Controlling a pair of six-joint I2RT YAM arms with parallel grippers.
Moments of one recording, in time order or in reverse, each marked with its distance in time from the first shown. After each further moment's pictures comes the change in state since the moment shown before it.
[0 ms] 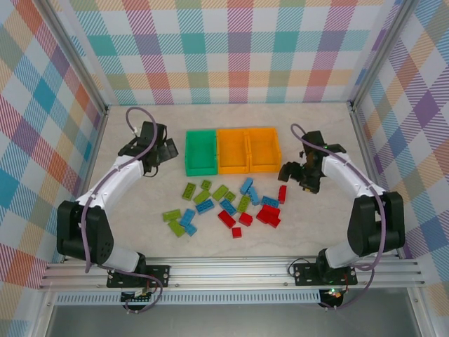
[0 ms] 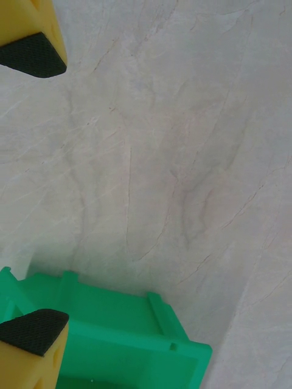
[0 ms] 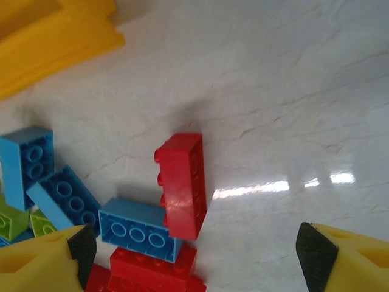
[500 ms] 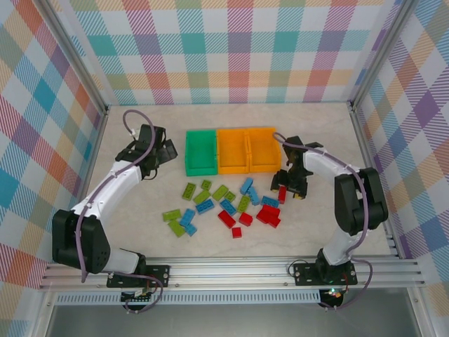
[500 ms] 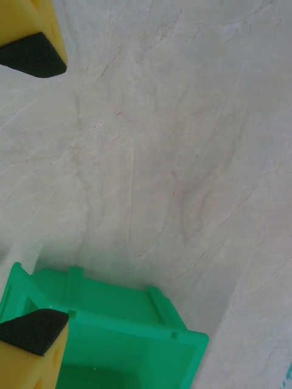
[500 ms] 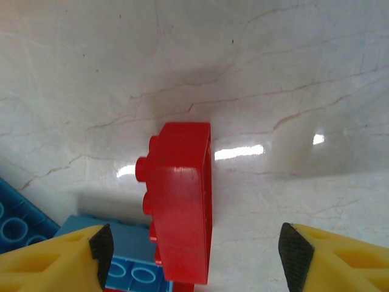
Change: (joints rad) left arm -0.015 -0.065 -0.033 0.003 -0.017 -0.013; right arm 0.096 0.209 0.051 -0.021 0.053 0.053
